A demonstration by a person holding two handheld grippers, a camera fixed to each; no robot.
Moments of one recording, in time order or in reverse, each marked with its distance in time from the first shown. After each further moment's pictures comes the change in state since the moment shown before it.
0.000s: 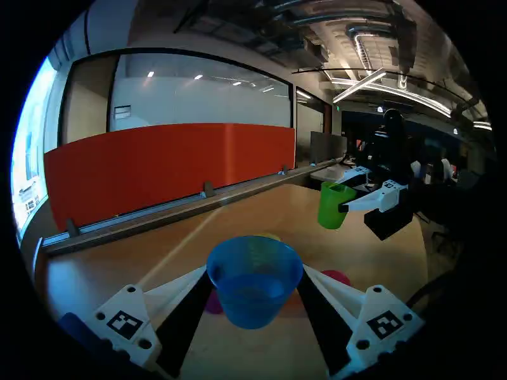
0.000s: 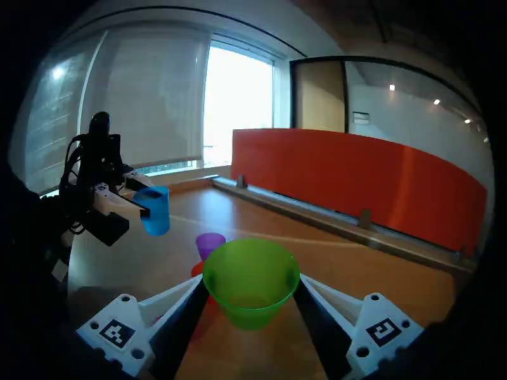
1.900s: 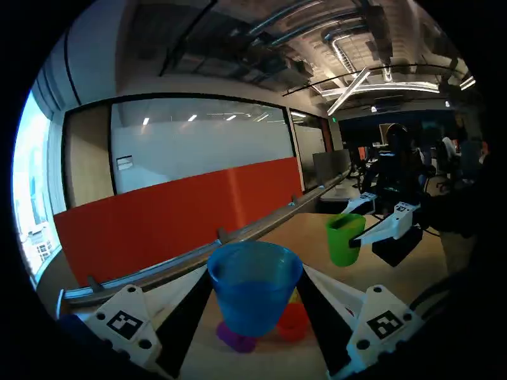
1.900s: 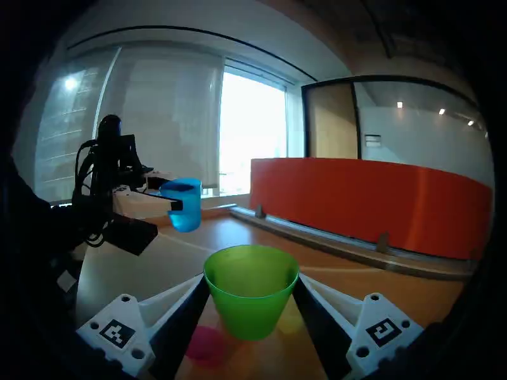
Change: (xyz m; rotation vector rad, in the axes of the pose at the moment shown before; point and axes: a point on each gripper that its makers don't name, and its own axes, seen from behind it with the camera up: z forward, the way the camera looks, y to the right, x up) left arm 0.083 -0.003 -0.006 0.070 0.173 0.199; right arm 0.036 -0.045 0.018 0.087 0.151 -0.004
